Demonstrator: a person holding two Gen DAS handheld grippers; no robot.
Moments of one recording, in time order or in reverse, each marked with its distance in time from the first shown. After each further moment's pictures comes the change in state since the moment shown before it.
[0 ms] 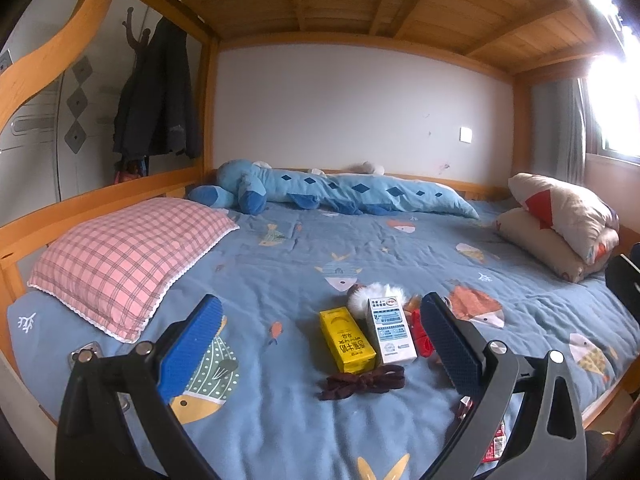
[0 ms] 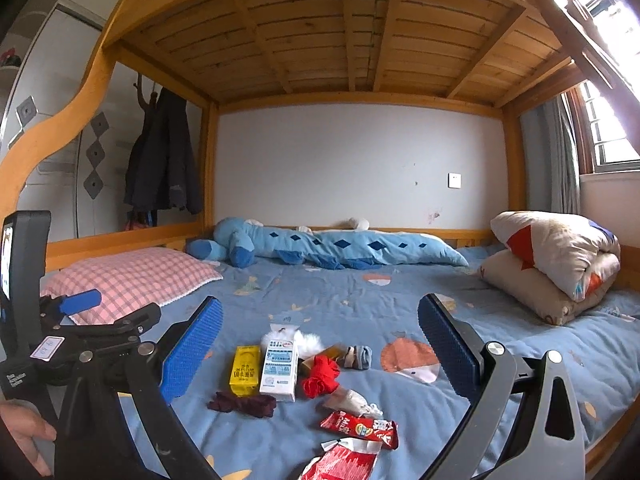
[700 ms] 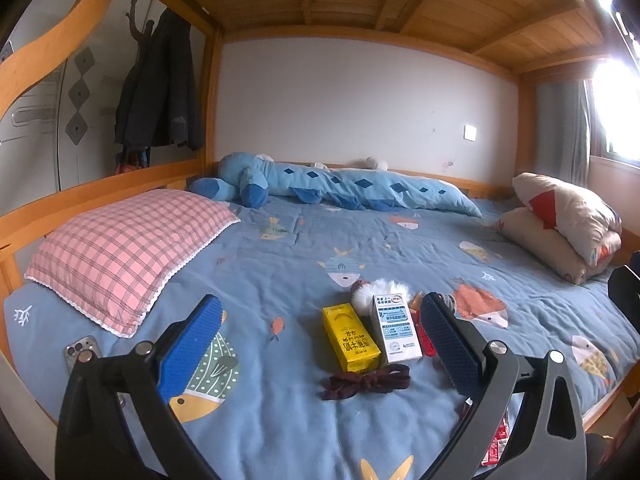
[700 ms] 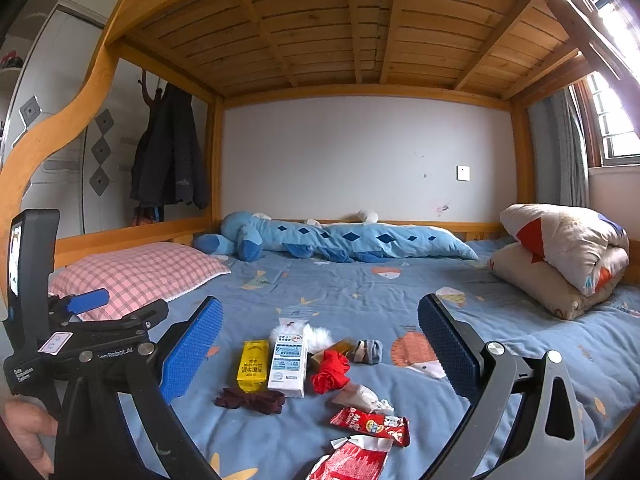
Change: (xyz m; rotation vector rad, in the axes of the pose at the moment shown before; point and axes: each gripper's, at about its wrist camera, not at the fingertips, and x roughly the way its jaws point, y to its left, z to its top) left arm 0.012 0.007 -0.003 -0.019 0.020 0.004; right arm 0.007 0.002 -0.001 0.007 0.021 0.032
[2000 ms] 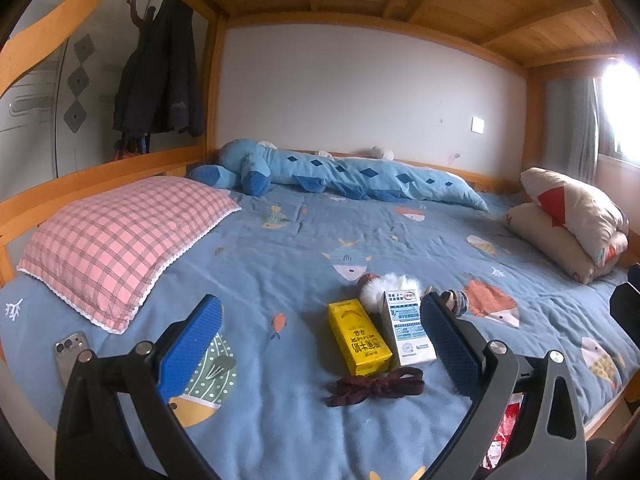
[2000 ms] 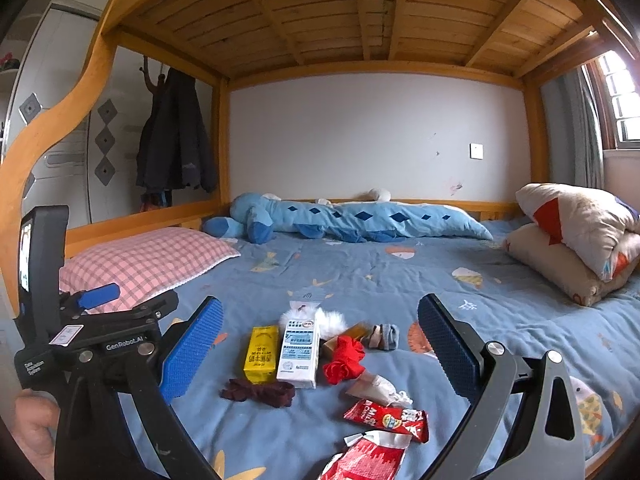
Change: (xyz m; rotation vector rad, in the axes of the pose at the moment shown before) left arm 0.035 0.014 -0.003 -0.020 0.035 0.000; right arm 0.033 0.002 -0.013 0.016 0.073 0.049
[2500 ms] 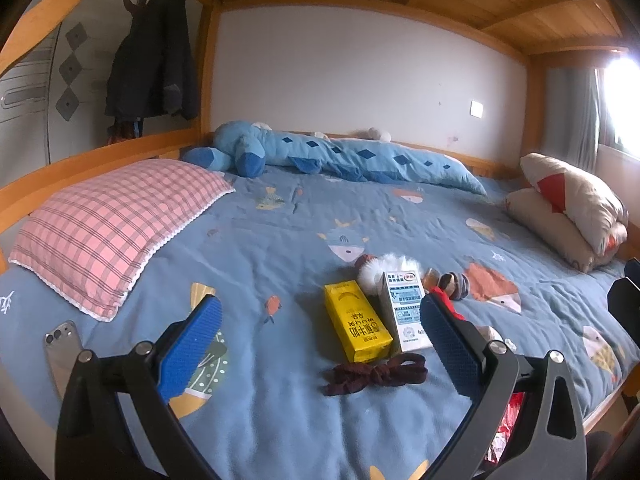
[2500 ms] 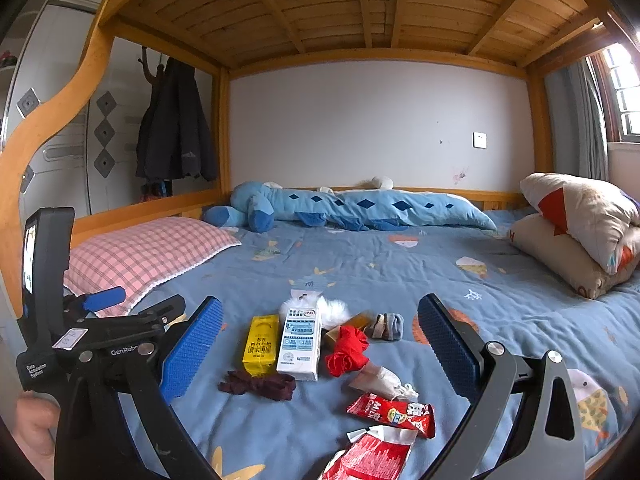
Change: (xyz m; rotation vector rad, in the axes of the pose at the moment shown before) left arm 0.016 -0.006 -0.012 0.004 0.070 -0.017; right arm 0.013 -0.002 -0.007 0.005 0.041 0.008
